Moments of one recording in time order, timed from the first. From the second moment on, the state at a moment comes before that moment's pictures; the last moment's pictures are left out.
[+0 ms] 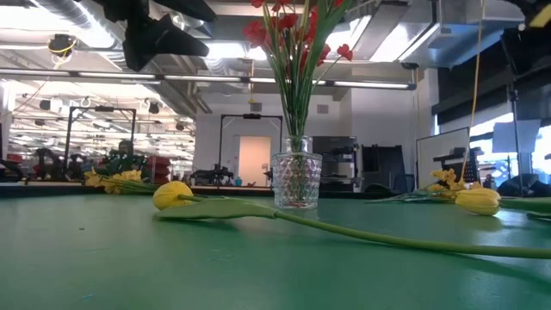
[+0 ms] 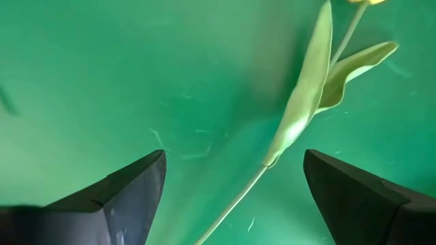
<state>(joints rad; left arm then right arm) -0.44 1.24 0.73 -0.01 -0.57 -0.71 0.74 1.45 0.92 -0.94 0.13 1.52</state>
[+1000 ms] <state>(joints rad) -0.44 1.24 0.73 -0.01 -0.57 -0.73 0.74 1.31 0.60 -0.69 0.17 1.59</state>
